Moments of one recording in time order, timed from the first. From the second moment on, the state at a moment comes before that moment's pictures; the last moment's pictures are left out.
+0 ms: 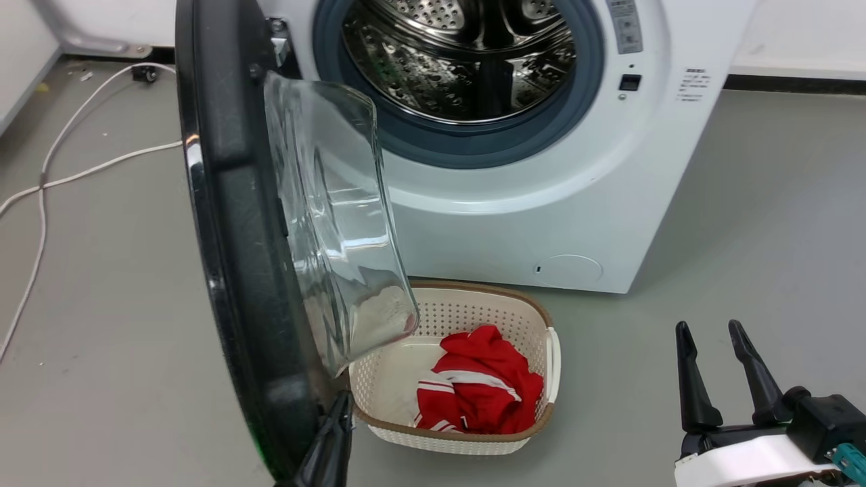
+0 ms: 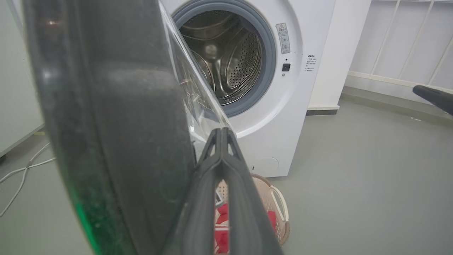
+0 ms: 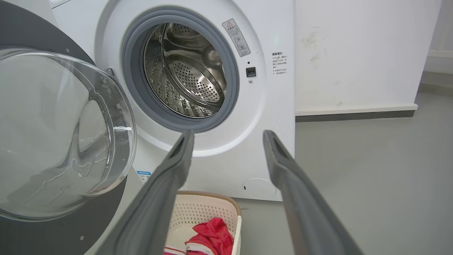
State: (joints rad) left arm 0.25 0.10 -0.28 -0.17 -0.07 0.04 -0.27; right arm 0.05 -0.05 0.00 0.06 0.20 0.13 -0.26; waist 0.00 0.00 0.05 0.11
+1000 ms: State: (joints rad) left arm 0.18 0.18 0.22 -0.09 -0.15 0.07 -0.27; right arm 0.04 -0.05 -0.01 0.05 0.19 0.13 -0.24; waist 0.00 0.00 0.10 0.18
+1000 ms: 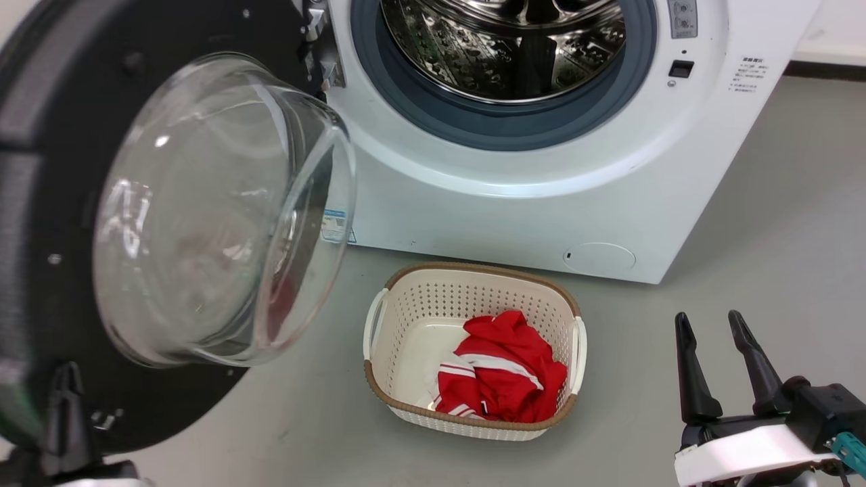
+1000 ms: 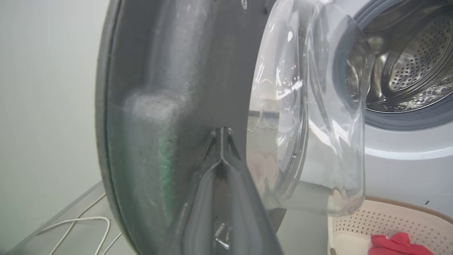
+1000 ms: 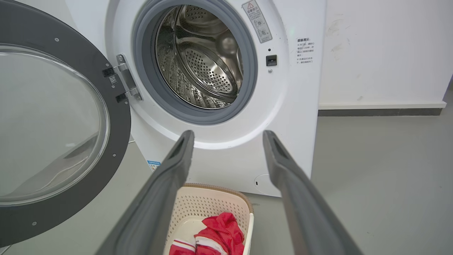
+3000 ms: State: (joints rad) left arm 0.14 0.05 0.22 -0.01 -0.11 -0.09 -0.27; right arm 0.03 -0.05 -0.01 0.04 0.16 0.13 -0.26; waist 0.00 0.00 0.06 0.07
